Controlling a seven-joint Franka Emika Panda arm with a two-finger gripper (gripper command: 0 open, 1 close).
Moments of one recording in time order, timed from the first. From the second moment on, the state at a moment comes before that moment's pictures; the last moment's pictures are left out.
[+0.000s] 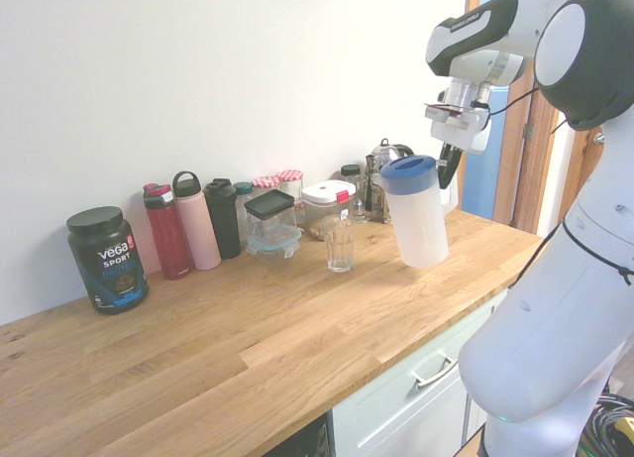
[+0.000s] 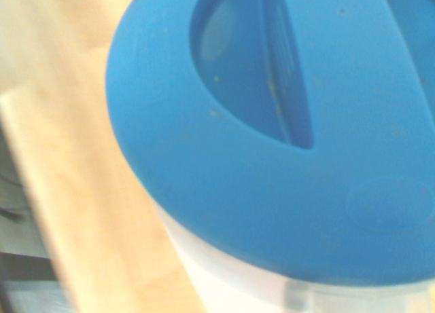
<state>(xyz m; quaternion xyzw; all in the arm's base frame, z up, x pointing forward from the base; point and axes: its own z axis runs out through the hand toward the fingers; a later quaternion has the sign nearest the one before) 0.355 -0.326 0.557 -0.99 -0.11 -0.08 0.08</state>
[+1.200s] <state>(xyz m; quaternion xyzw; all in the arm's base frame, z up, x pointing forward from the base) 0.473 -0.263 0.544 -0.98 -0.13 -0.06 -0.16</state>
